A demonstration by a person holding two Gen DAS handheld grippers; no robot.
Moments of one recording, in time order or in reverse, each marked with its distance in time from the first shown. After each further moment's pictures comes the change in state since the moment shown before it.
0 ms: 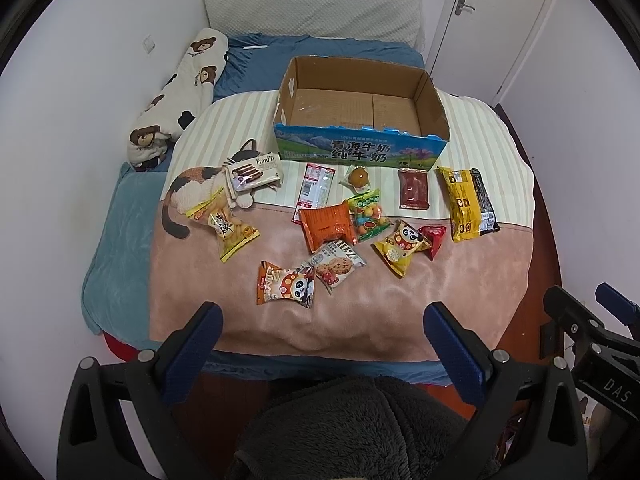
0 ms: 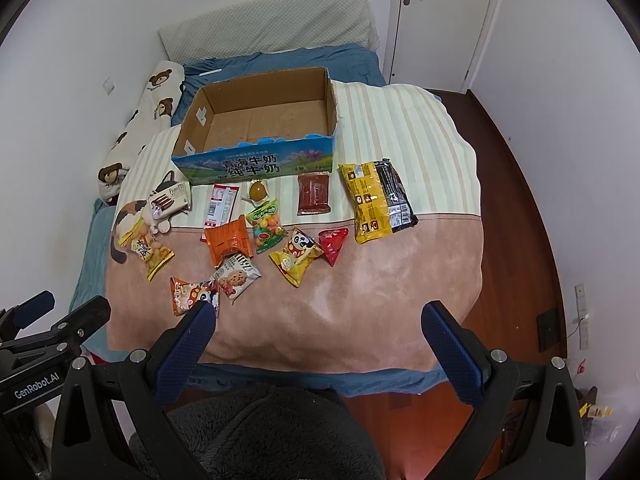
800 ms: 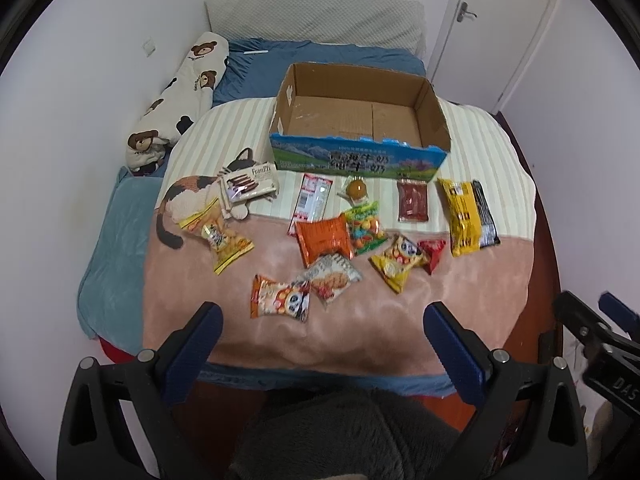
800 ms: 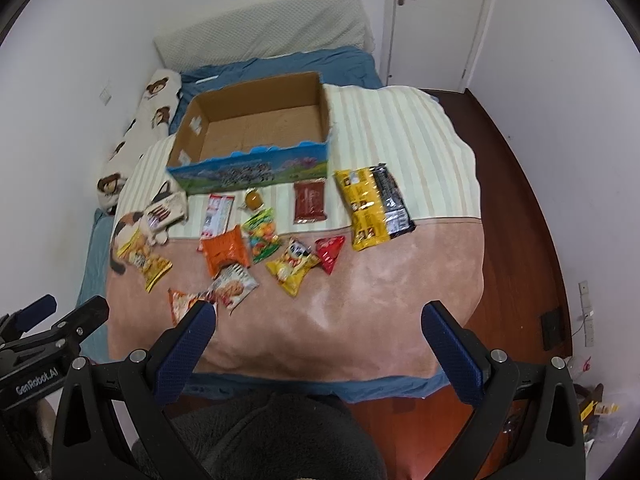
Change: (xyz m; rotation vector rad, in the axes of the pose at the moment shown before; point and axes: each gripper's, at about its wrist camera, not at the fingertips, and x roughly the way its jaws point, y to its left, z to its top) left arm 0.011 -0.009 0.016 -0.026 -0.030 -0.002; right arm 0.005 -0.015 0.009 0.037 -0.019 0.004
